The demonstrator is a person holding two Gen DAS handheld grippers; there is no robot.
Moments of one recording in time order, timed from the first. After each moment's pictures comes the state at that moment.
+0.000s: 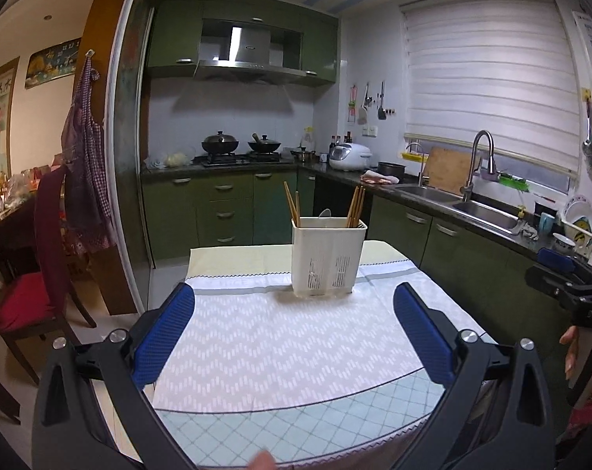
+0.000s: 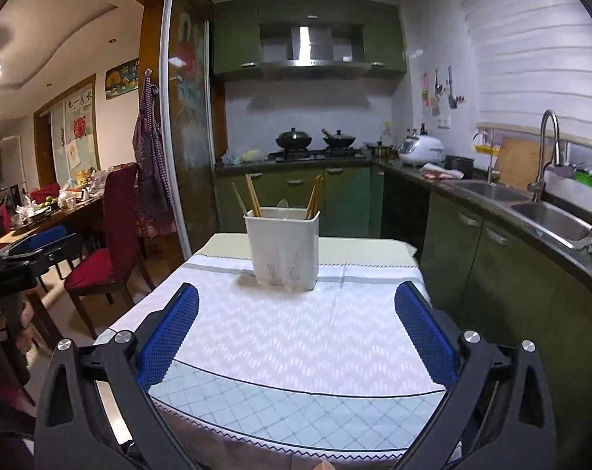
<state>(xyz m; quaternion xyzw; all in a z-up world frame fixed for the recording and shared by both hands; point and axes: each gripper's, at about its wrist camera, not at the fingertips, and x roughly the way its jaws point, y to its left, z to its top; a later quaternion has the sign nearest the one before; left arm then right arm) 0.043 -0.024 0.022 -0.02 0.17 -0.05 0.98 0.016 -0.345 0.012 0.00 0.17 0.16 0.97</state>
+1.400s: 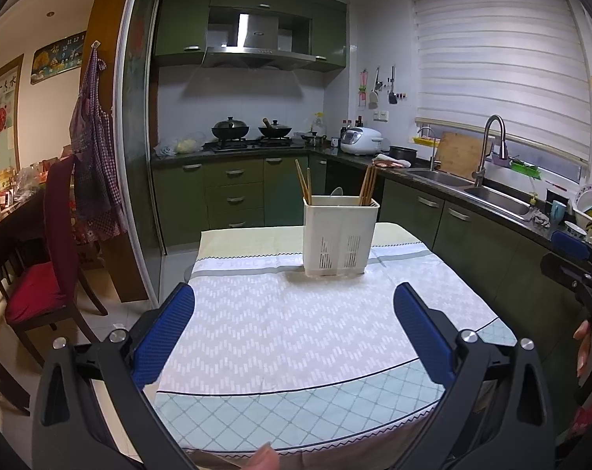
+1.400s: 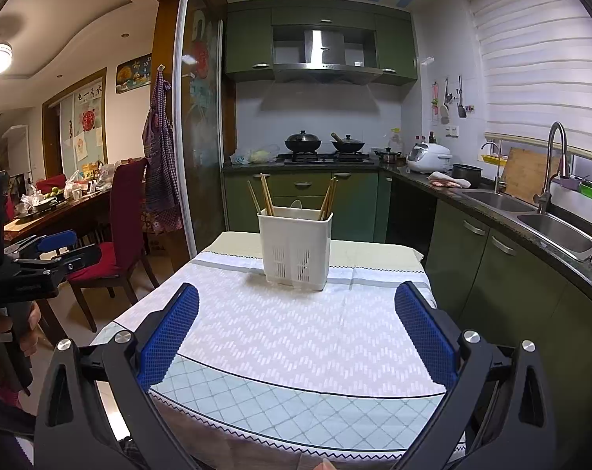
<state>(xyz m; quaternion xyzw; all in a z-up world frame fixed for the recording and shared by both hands) 0.046 -0.025 0.005 -0.01 0.20 -0.03 0.98 0.024 -0.325 0.016 -0.01 0.17 0.17 0.97</state>
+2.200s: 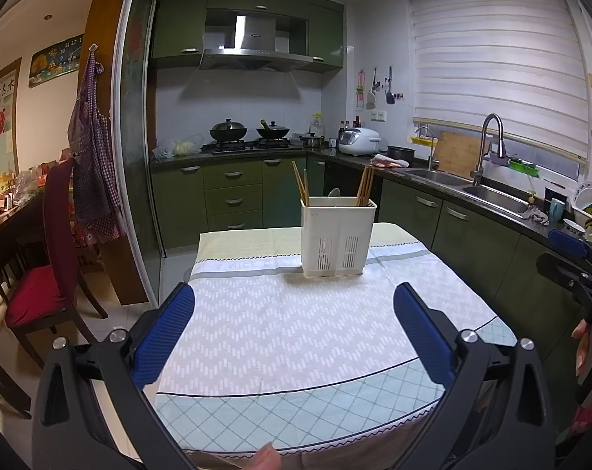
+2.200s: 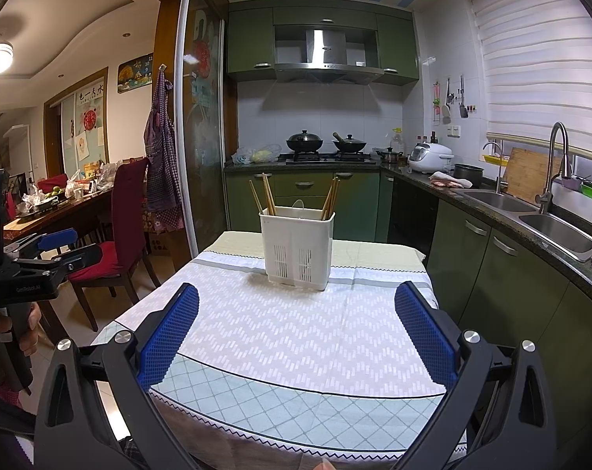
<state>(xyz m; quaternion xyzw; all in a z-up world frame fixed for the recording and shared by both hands) 0.043 -0.029 0.006 -0.01 0.20 -0.03 0.98 0.026 -0.323 0.013 -0.01 0.17 0.18 0.97</state>
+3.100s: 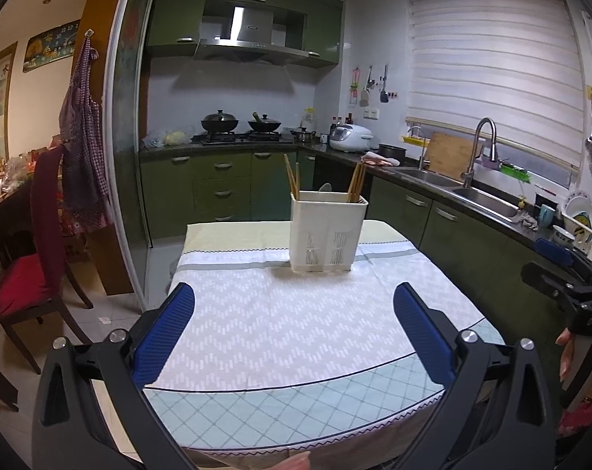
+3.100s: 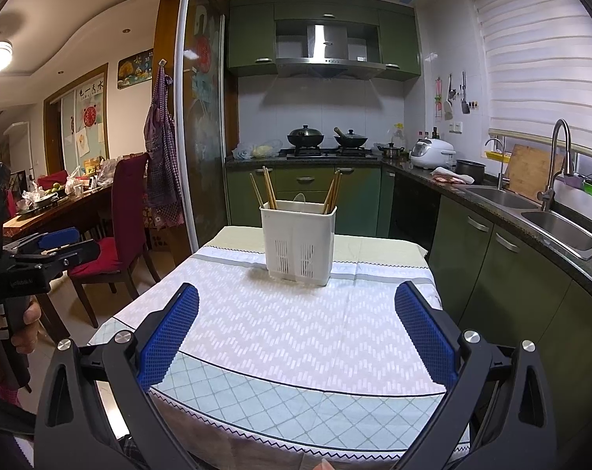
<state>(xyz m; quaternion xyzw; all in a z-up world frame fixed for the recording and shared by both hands) 0.052 -0.014 0.007 -0.02 0.21 -0.05 0.98 0.032 -0.325 0.007 -0.02 0.18 0.18 0.97</state>
